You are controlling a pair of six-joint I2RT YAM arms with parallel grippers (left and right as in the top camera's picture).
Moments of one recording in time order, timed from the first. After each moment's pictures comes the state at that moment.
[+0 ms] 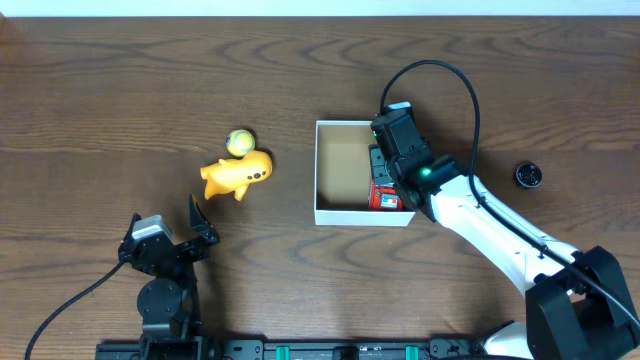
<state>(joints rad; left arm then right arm) 0.00 0.01 0.03 -0.12 -0.26 -0.17 0.53 1.62 1.02 -0.38 0.27 0.31</state>
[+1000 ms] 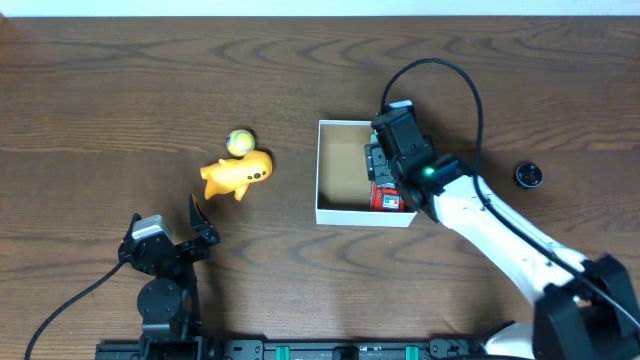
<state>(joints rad) 0.00 0.01 0.03 -0.12 -0.26 -0.17 0.53 1.57 1.06 -0.46 0.29 0.30</state>
